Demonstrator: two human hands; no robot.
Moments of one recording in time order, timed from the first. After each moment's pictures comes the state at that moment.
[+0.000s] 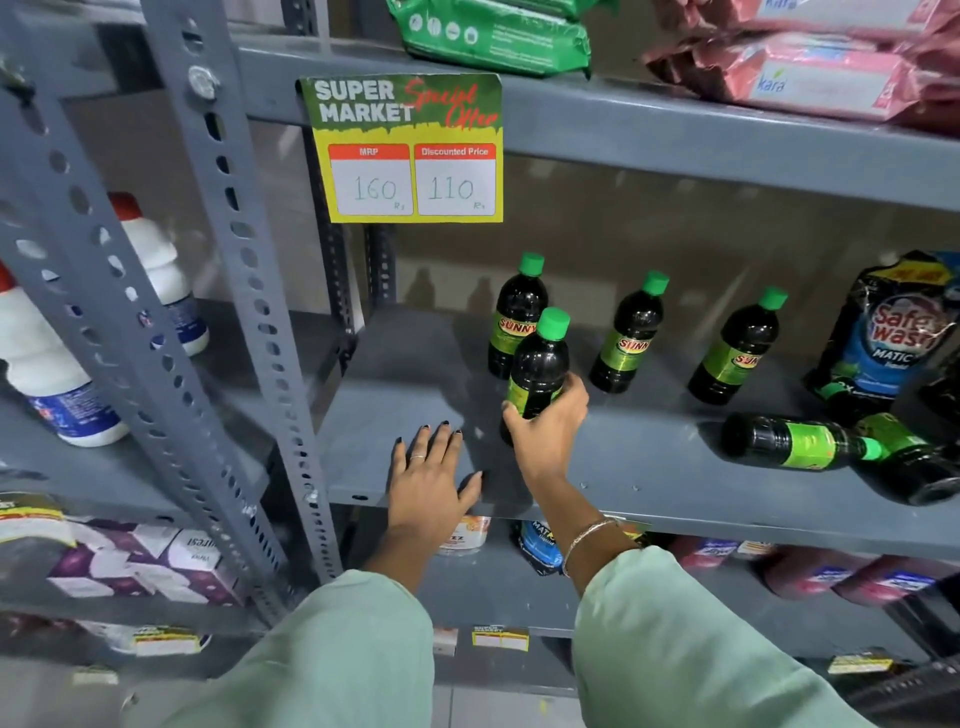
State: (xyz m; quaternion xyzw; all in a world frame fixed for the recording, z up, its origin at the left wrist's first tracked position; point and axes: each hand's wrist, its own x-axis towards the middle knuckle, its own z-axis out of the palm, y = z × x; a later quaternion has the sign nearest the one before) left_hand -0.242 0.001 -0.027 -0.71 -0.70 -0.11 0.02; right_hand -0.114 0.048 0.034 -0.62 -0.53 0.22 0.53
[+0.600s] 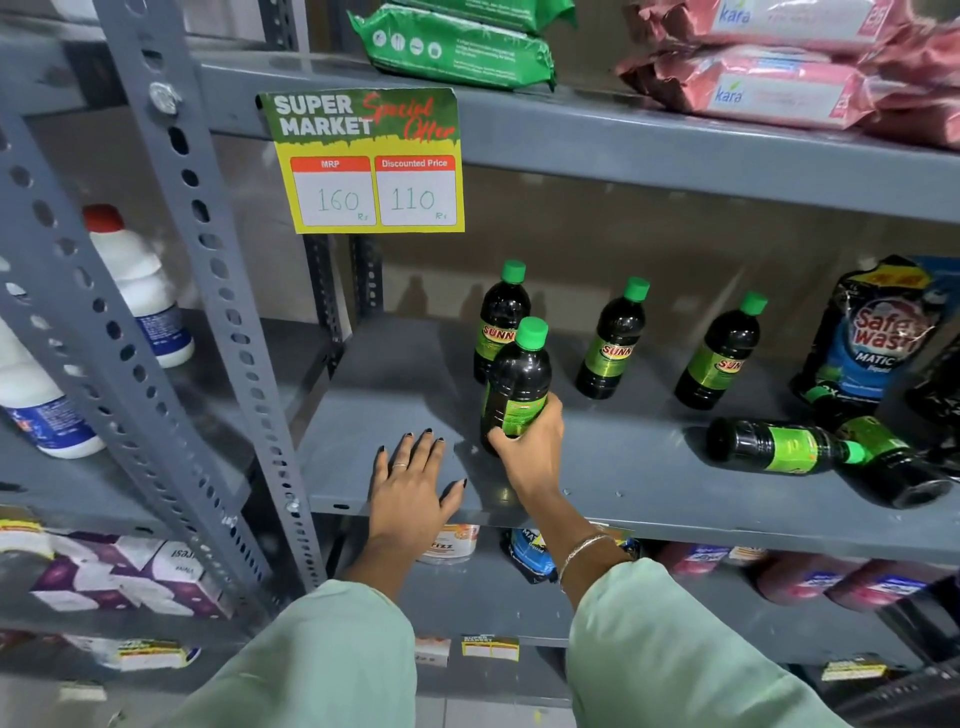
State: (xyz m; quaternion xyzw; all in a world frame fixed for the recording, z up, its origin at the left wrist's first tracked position) left_hand -0.242 0.002 -0.029 -0.70 -0.70 -0.11 0.02; right_hand -0.097 0.048 0.023 -0.62 -0.54 0.29 0.49
